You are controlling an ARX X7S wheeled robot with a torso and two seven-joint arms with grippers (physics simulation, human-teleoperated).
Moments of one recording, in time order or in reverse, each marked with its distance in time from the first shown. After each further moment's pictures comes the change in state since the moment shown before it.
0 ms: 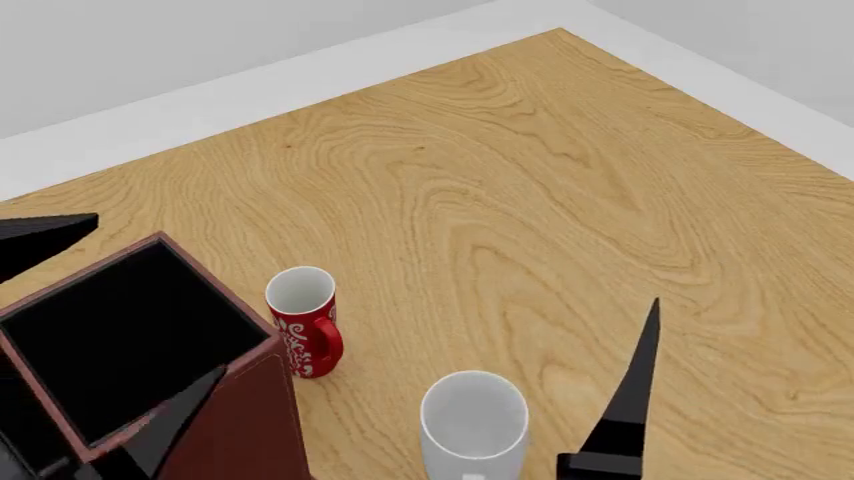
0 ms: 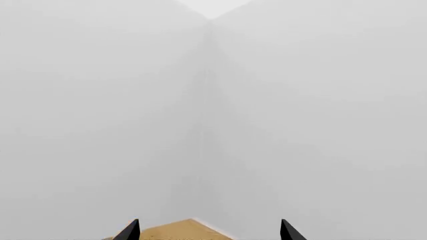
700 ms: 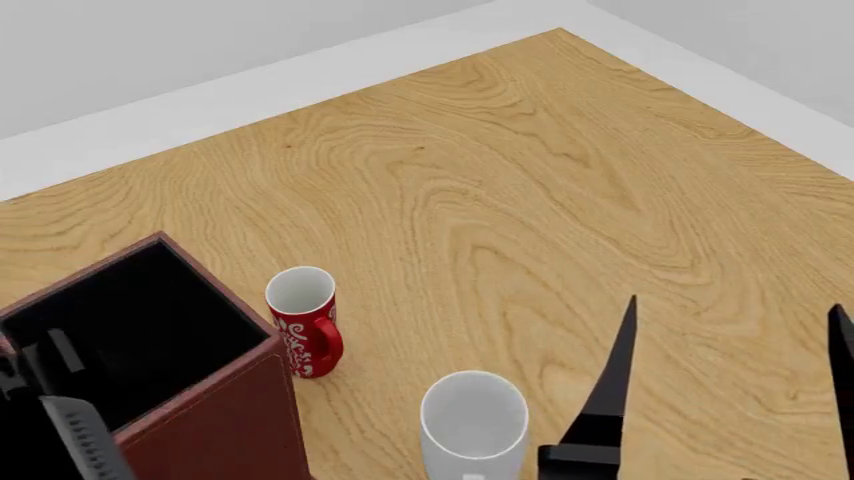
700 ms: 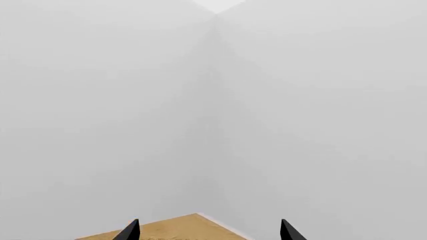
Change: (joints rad) left arm 0.247 0.067 0.189 0.021 0.389 0.011 0.226; right arm 0.056 0.020 -0.070 0.028 0.020 -0.001 0.024
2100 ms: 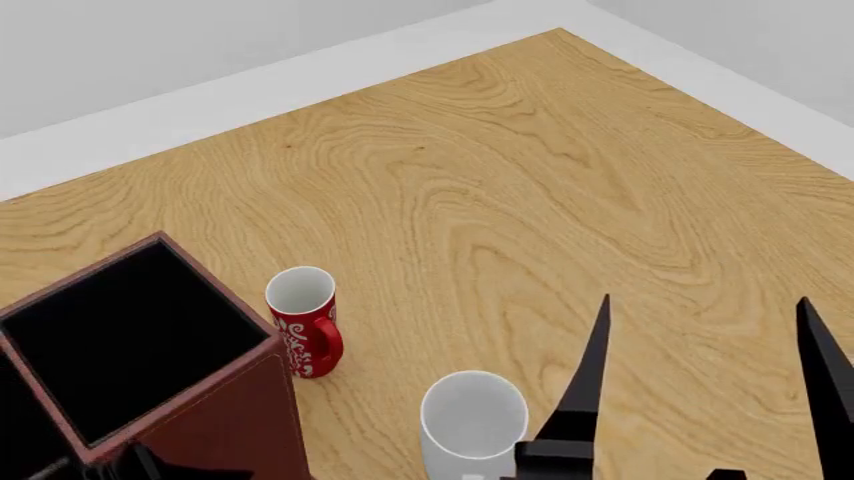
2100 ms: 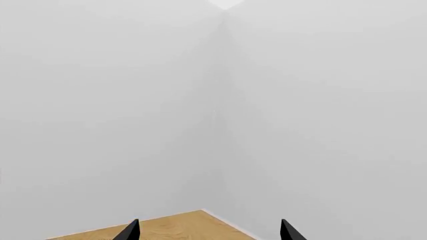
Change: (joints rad) left arm 0.304 -0.013 0.322 -0.171 0.549 0.332 0.218; right arm 0.057 0.007 -0.069 0.017 0.005 0.013 0.012
